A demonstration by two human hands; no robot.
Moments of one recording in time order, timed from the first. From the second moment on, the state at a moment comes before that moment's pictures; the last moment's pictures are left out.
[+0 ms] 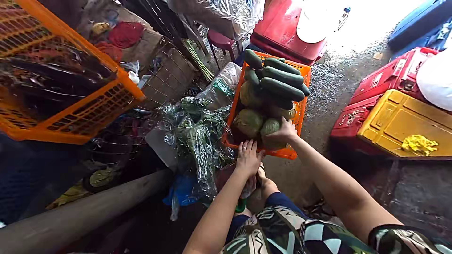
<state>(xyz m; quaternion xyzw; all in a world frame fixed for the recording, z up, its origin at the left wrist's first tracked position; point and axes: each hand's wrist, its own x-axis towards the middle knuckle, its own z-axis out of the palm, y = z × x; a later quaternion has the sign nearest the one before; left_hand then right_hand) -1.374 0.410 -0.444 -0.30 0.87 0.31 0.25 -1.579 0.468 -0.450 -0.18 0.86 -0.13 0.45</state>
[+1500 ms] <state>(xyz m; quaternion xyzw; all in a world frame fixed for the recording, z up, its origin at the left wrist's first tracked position) -1.346 0.348 -0.452 -0.32 0.29 0.87 -0.24 -1.607 0.495 -0.429 -0.38 0.87 -0.18 0.27</state>
